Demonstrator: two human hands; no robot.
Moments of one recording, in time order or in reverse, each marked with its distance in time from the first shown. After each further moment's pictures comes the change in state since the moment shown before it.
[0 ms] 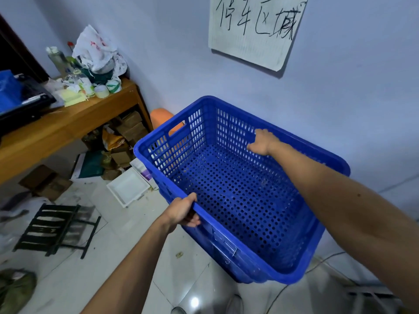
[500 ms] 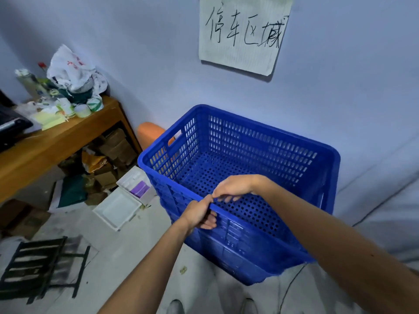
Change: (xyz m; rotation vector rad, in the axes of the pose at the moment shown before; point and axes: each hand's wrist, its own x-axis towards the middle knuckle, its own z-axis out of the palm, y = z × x) left_hand 0.008 -0.003 -0.017 0.020 -0.144 0.037; right_hand -0.114 -0.098 0.080 0.294 -0.561 -0.205
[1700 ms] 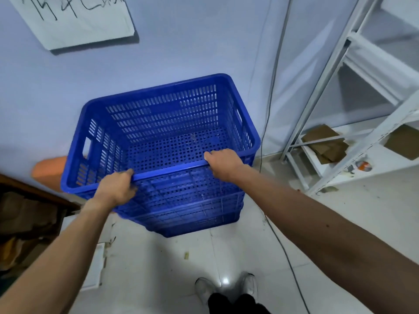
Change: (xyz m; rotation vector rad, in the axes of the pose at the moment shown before) left_hand 0.032 0.047 -0.110 1.753 0.032 0.761; right_hand -0.063 0.050 0.154 -0.449 0.803 0.476
